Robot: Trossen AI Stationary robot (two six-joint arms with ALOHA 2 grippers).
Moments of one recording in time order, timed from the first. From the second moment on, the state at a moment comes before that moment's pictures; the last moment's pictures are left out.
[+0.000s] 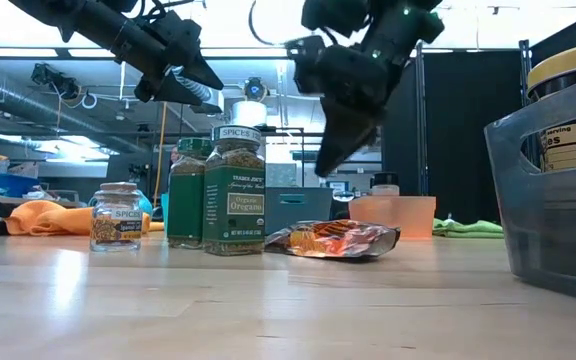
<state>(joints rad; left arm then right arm) 0.33 0.93 0.66 -0.04 -0.34 -0.21 0.03 1.80 1.26 -0.53 0.00 0.30</state>
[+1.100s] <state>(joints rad) 0.34 0.93 0.66 -0.05 -0.35 -0.21 0.03 1.99 1.26 -0.44 -0.10 0.33</state>
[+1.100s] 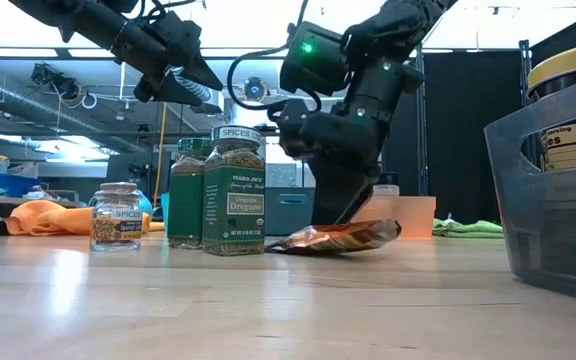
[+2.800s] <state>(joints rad) 0.34 0.93 0.66 -0.04 -0.38 -0.21 -0.49 1.84 1.43 -0.27 0.09 0.31</state>
